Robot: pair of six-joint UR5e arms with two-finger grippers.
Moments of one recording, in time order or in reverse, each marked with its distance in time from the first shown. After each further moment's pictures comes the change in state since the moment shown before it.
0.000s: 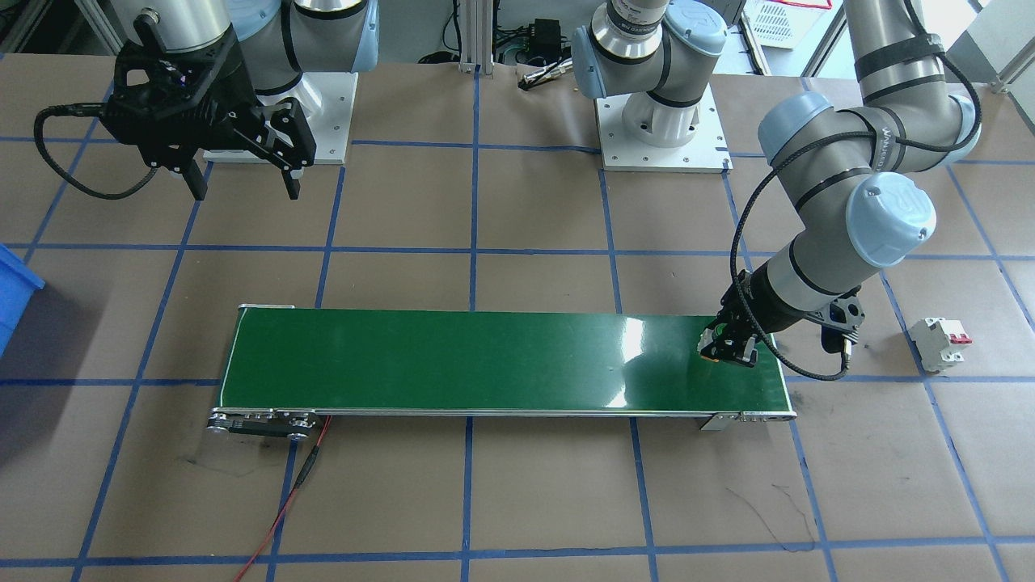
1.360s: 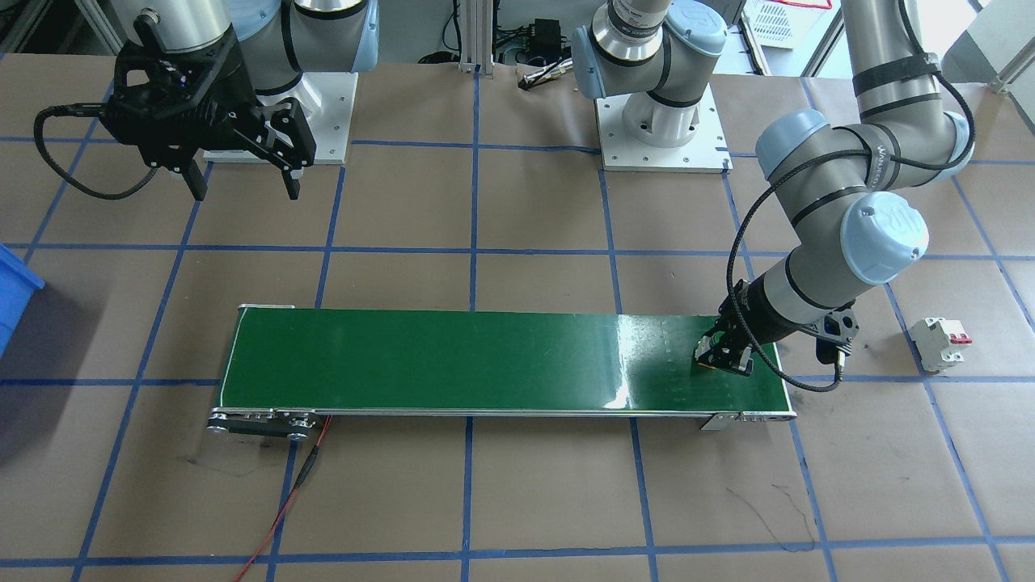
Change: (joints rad) left arm 0.002 -0.036 0.000 0.020 0.003 0.011; right arm 0.000 0.000 0.000 0.000 -0.001 0.000
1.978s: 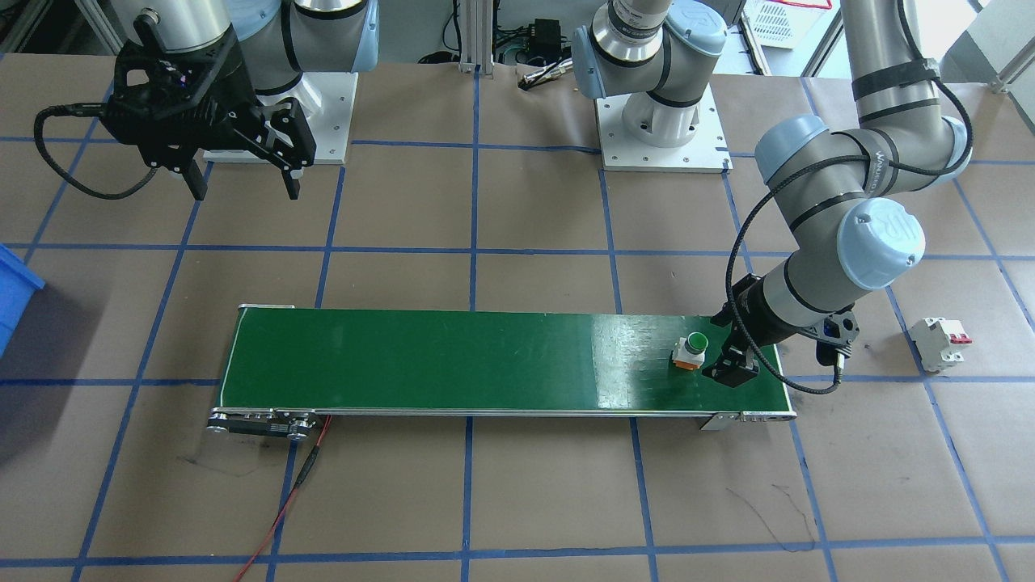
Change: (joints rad) left arm 0.000 -0.005 0.002 -0.002 0.033 0.007; right arm 0.000 0.000 0.000 0.000 0.000 0.000
